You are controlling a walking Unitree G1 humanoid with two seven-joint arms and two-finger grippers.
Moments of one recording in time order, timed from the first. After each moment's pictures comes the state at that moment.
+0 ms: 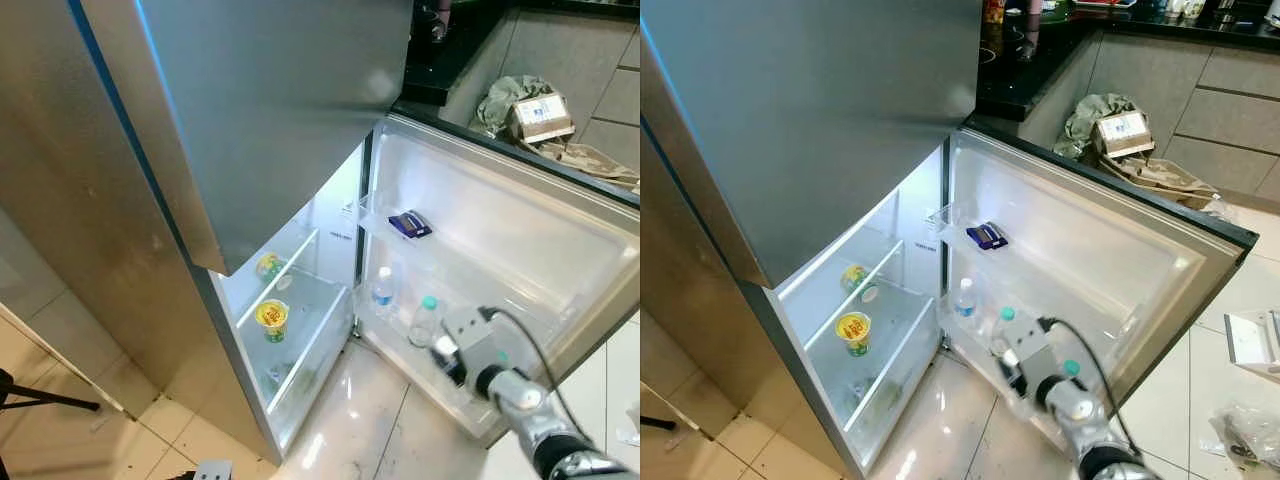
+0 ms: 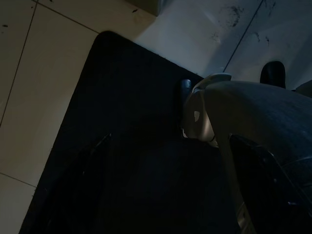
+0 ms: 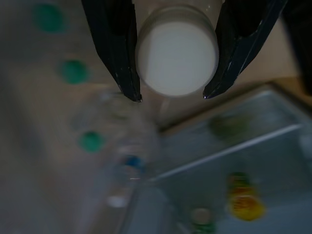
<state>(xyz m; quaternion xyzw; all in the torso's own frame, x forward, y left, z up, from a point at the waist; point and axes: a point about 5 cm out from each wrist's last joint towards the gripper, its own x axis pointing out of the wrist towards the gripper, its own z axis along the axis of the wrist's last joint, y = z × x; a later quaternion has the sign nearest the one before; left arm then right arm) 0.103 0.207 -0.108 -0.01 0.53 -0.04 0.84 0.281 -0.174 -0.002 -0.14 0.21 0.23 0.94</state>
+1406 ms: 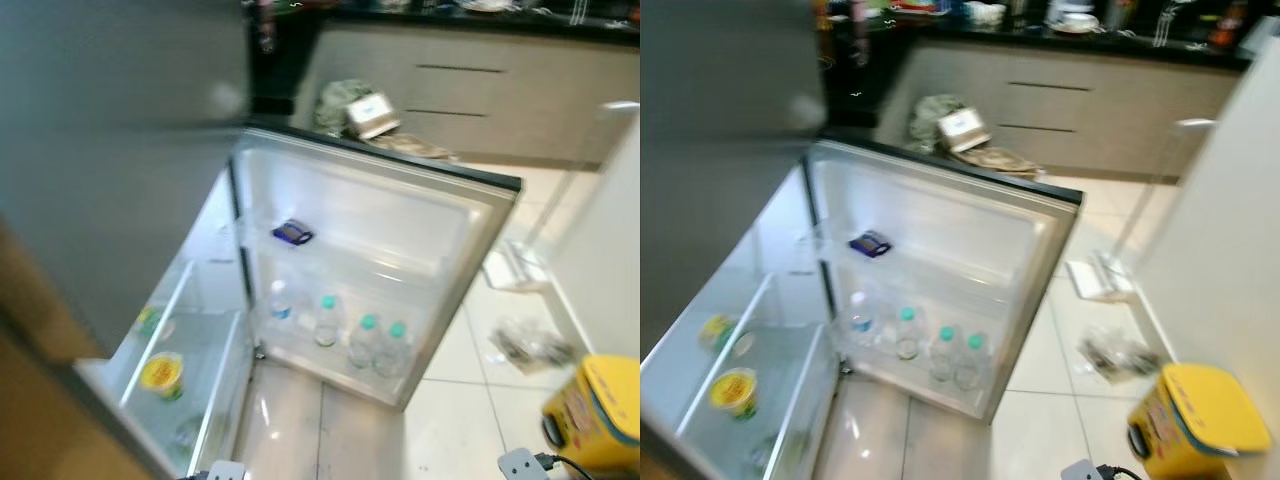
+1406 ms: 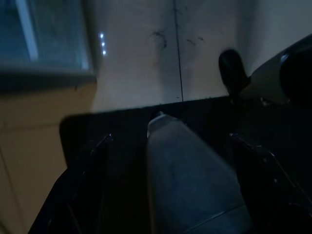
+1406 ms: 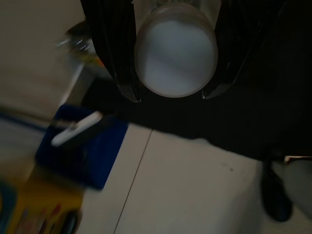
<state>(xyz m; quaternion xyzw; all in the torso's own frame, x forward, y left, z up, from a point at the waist) 0.102 0.197 -0.109 0.00 0.54 -0.08 0.84 0.130 -0.255 -0.092 -0.21 0.56 0.04 0.80</state>
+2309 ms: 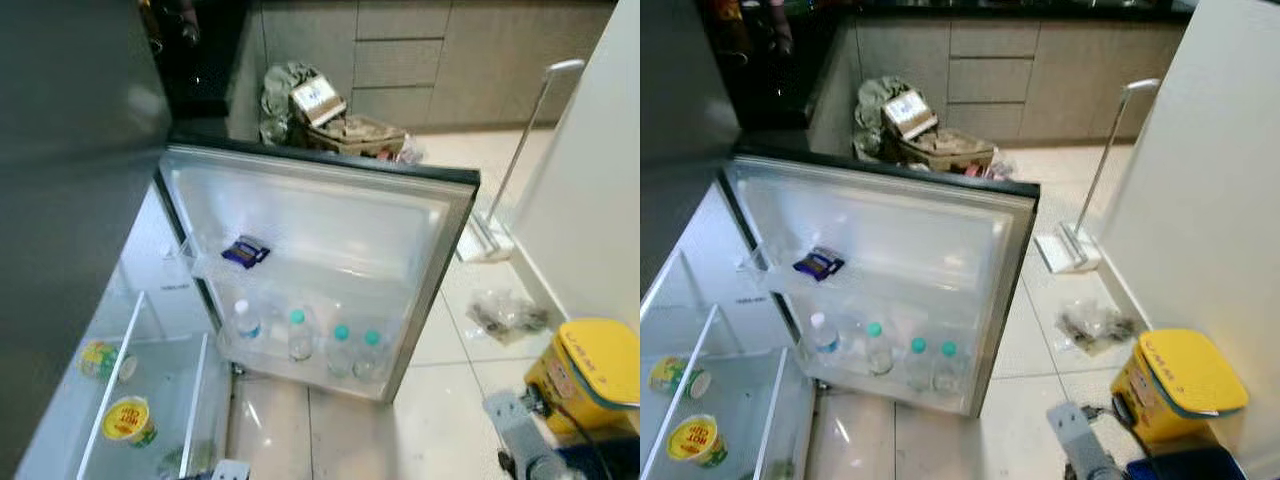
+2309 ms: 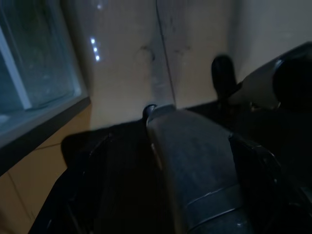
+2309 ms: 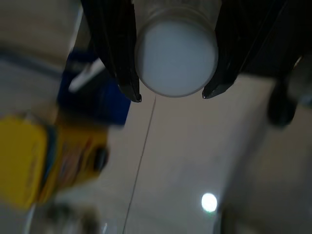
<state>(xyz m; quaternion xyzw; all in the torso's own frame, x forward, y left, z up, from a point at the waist) 0.101 0.195 -0.109 -0.01 0.54 -0.09 0.84 0.211 -0.245 -0.056 -0.23 0.42 0.05 0.88</state>
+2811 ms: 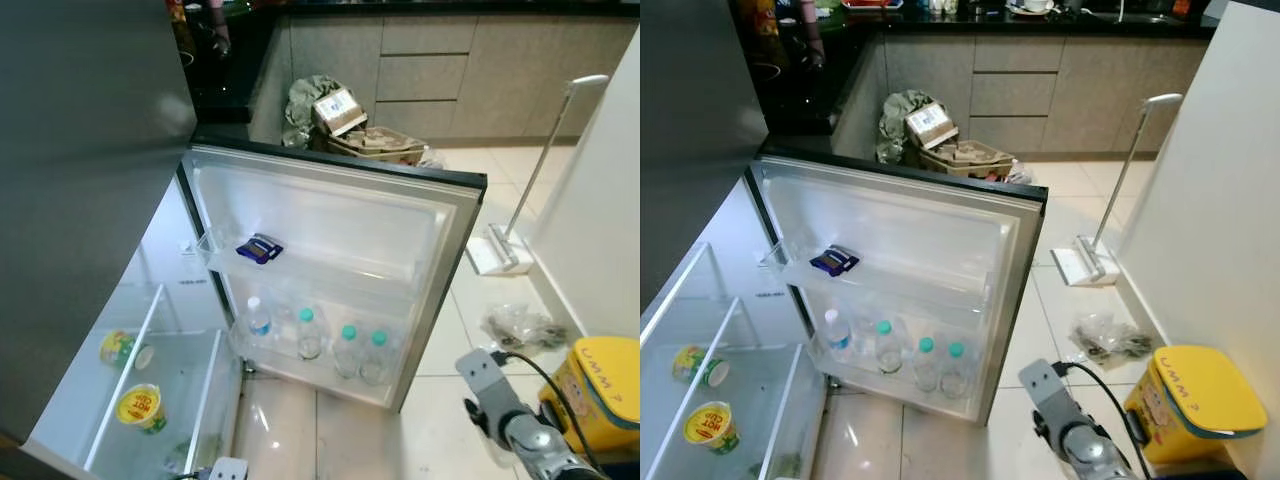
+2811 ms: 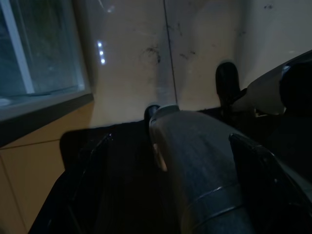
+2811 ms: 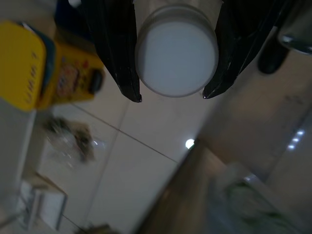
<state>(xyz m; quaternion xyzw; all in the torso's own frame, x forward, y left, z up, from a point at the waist) 0.102 0.197 -0.108 -0.01 0.53 -0.08 0.84 0.250 -0.201 -0.035 -0.22 0.32 0.15 0.91</state>
